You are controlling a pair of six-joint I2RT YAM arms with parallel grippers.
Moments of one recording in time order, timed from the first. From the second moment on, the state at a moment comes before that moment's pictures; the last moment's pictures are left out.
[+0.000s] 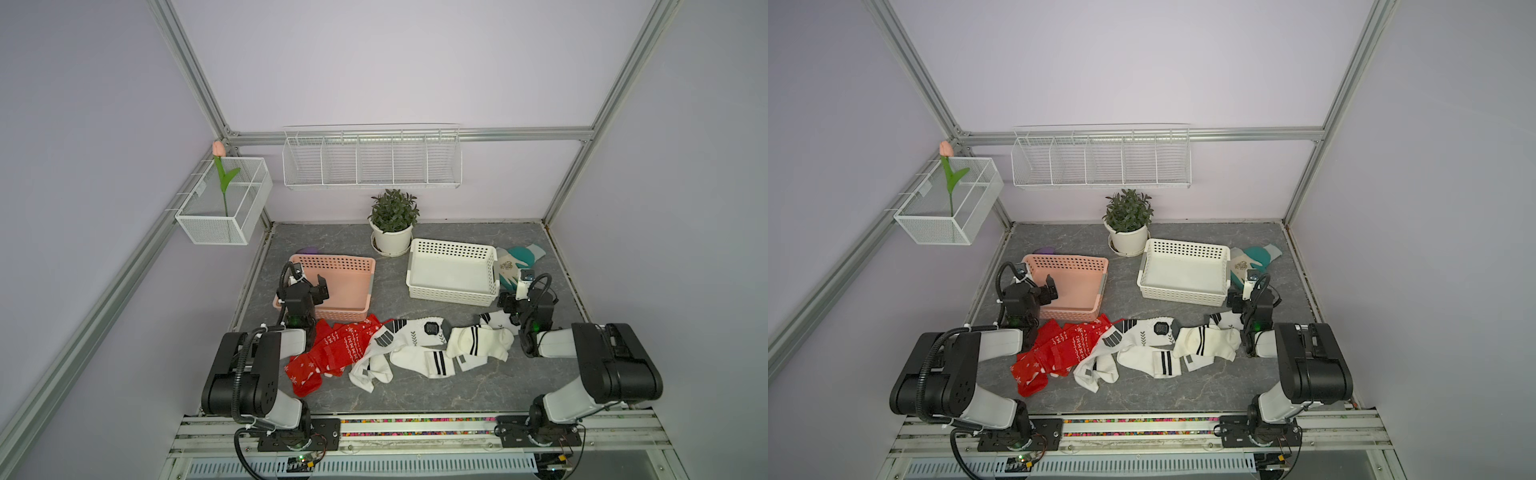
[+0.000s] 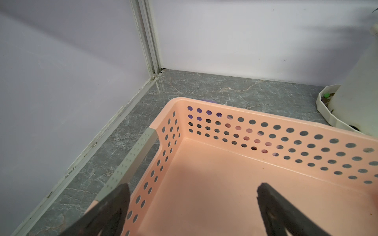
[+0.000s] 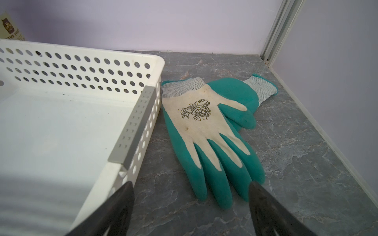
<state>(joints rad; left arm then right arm) -0.08 1.51 0.43 0.78 -0.28 -0.05 0.00 1.56 0.35 0.86 0.04 -0.02</state>
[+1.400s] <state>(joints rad) -0.08 1.08 0.77 -0.03 -0.51 -0.50 -0.04 1.04 0.49 0.30 0.40 0.21</state>
